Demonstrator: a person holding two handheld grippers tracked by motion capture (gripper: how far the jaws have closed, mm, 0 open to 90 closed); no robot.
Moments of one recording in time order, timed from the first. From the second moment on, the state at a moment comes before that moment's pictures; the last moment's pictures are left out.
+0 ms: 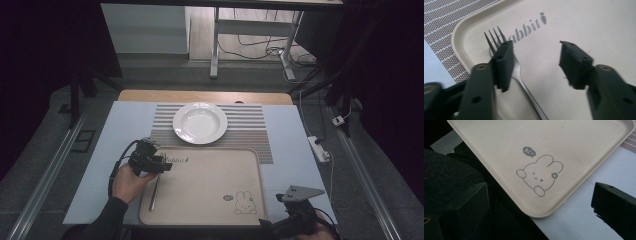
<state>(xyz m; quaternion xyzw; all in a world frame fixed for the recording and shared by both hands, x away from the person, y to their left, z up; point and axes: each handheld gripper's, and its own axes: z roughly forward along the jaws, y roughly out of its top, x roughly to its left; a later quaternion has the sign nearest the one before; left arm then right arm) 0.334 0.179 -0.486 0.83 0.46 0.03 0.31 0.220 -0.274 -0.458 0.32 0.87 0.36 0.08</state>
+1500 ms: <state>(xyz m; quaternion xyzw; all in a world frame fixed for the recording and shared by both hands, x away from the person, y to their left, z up) 0.207 0.266 -0.469 0.79 0.44 0.04 0.41 0.221 -0.275 -0.458 0.33 0.87 0.36 0.08</state>
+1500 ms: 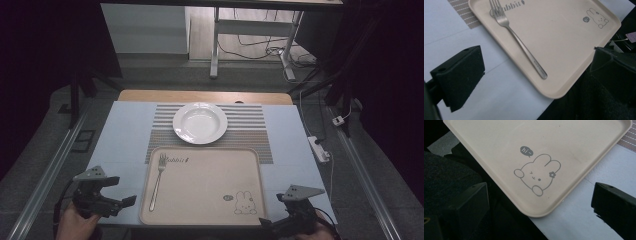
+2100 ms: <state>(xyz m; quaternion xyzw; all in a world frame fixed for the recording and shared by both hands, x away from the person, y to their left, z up) 0.185 0.281 -0.475 0.79 0.45 0.06 0.40 0.222 -0.274 -0.458 0.33 0.87 0.36 0.08</state>
